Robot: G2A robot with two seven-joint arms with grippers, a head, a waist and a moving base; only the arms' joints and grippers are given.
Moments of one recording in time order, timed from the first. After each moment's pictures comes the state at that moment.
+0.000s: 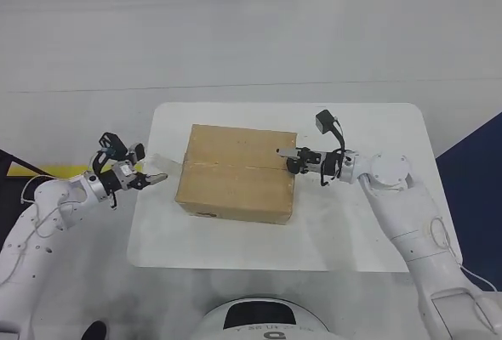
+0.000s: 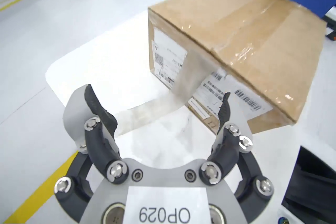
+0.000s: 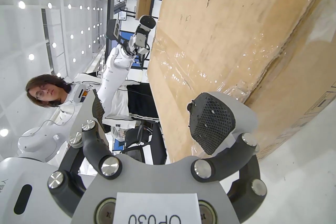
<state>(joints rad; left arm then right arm) 1.23 -0.85 -1.26 -1.16 1.12 -0.88 0.12 -1.09 -1.16 1.21 -1.32 0.18 -0.20 1.06</state>
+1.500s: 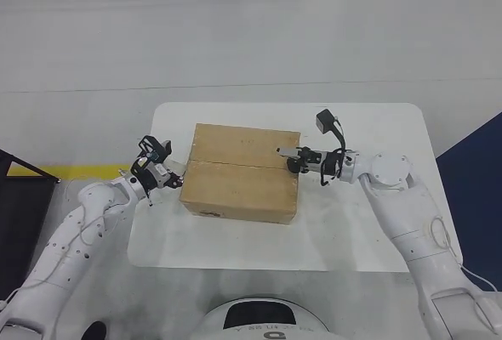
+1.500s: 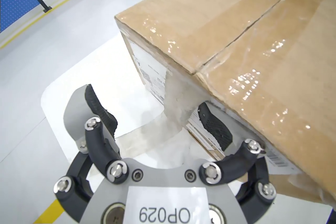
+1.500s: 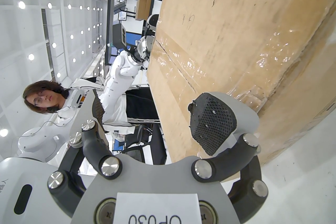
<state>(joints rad) 1.21 -0.94 -1.11 -1.27 1.22 -0.56 0.16 -1.09 -1.16 1.21 -1.32 0.18 -0.20 1.06</state>
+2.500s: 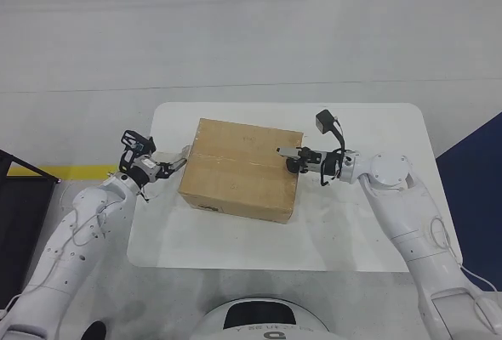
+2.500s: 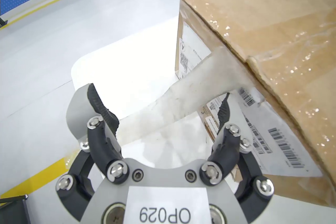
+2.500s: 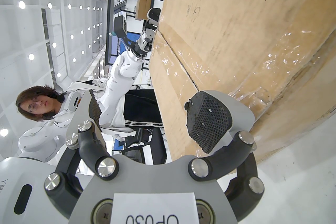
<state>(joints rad) 1.27 -0.96 -1.21 -1.29 1.08 -0.42 0.07 -1.09 -1.16 1.21 -1.32 0.18 -0.20 1.06</state>
